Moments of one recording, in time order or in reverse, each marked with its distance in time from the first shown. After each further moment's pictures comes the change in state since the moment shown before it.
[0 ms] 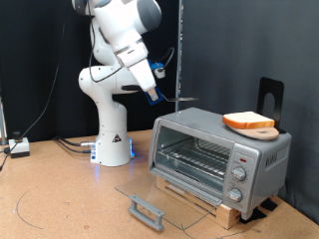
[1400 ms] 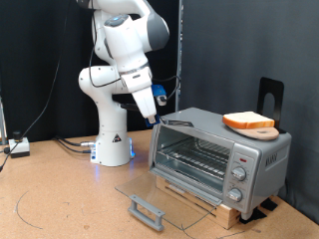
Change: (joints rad) arm 0.021 0.200 0.085 0.000 -0.048 0.103 0.061
